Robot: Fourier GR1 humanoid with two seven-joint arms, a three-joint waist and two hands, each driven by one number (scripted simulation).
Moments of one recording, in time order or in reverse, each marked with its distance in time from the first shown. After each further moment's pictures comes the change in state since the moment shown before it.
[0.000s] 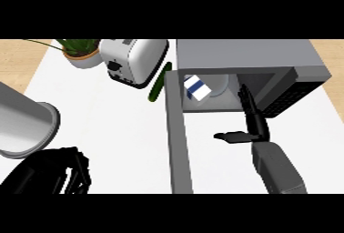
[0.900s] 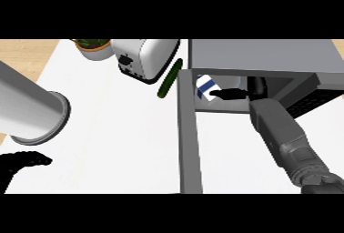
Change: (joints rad) left arm 0.036 0.020 0.321 -0.028 0.178 -0.124 -0.022; right arm -0.395 -0.088 -0.066 0.252 0.063 -0.260 0.089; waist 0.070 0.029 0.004
